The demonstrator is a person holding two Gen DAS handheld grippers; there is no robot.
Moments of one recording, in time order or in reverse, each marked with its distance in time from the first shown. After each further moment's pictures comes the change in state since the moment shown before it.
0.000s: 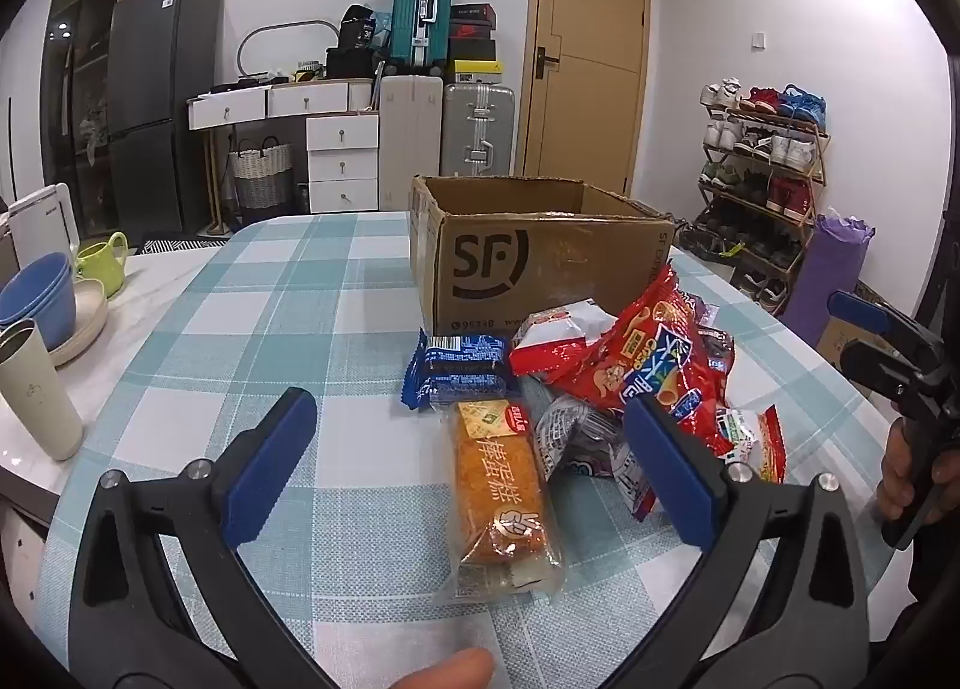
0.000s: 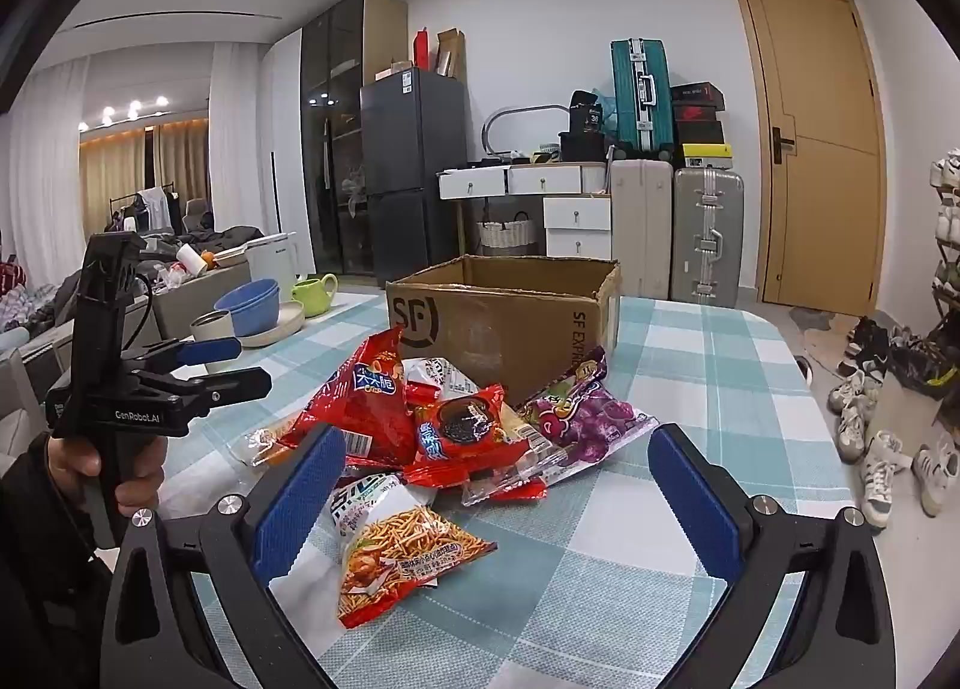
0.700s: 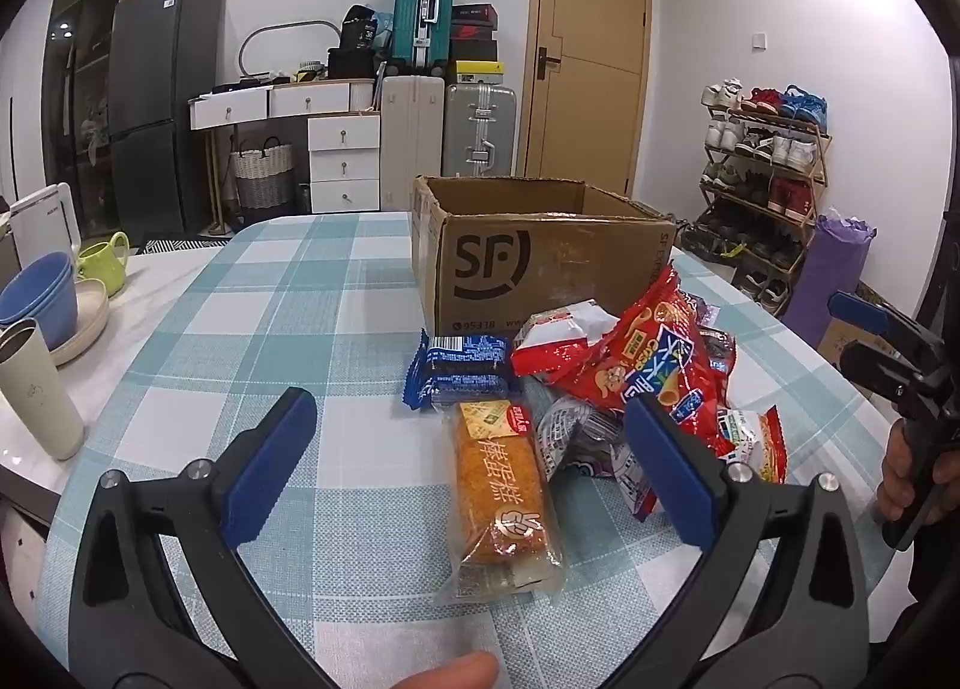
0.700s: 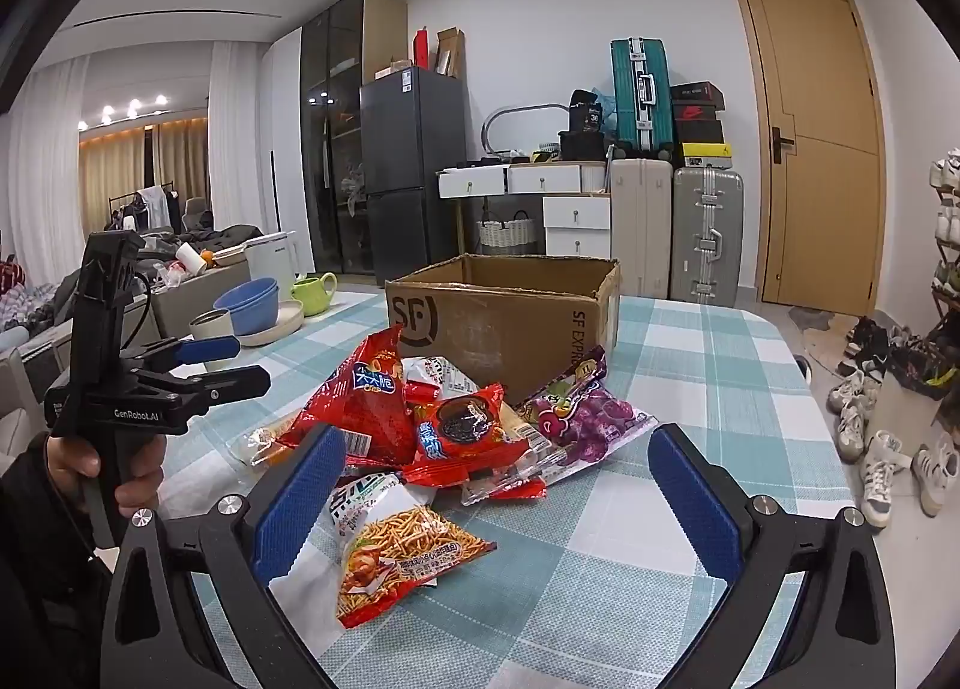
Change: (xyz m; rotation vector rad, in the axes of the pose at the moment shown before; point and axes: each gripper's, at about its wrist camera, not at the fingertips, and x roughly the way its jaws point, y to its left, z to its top) left arm -0.001 0.000 0.000 0.001 0.005 0.001; right arm 0.000 0.001 0.000 0.000 -0.002 0.001
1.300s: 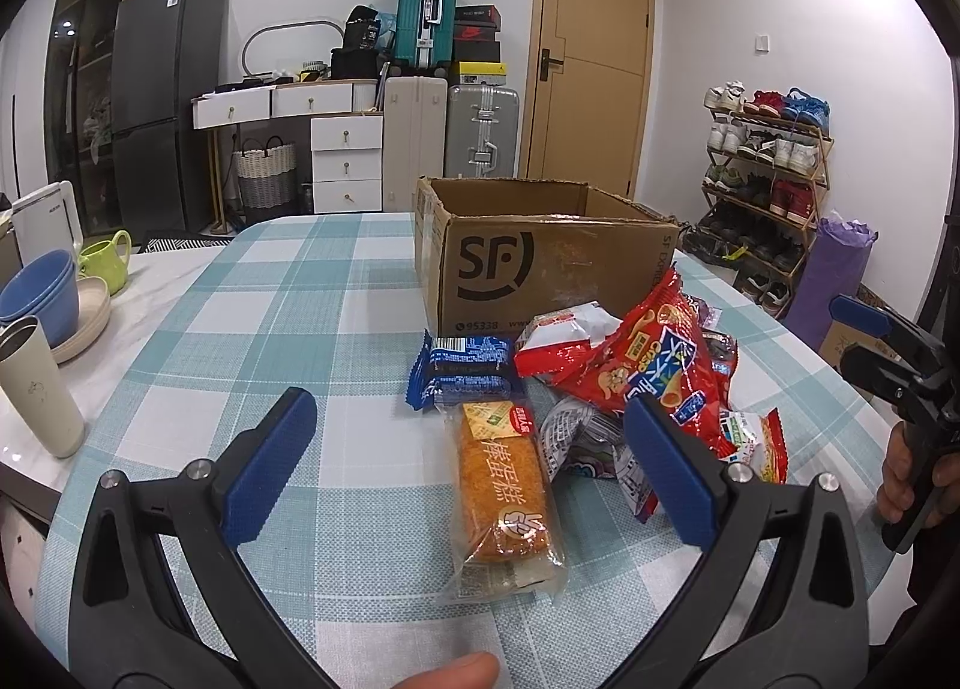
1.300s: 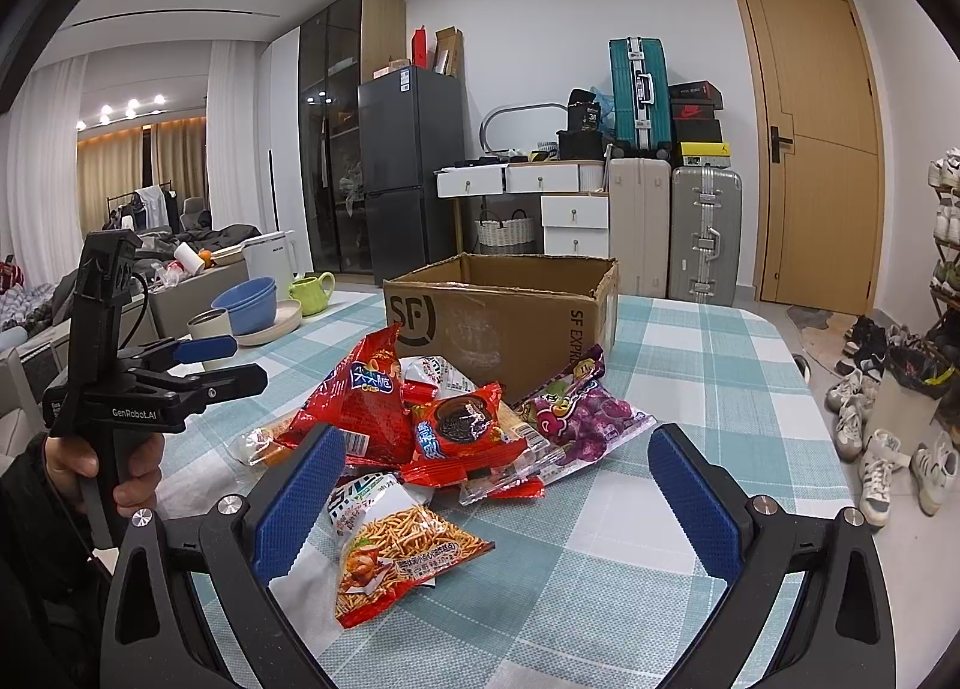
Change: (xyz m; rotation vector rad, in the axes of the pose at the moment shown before) left arm 0.001 0.003 0.000 0.001 -0.002 0.000; right arm 0.000 0.000 0.000 0.001 0.003 -0.002
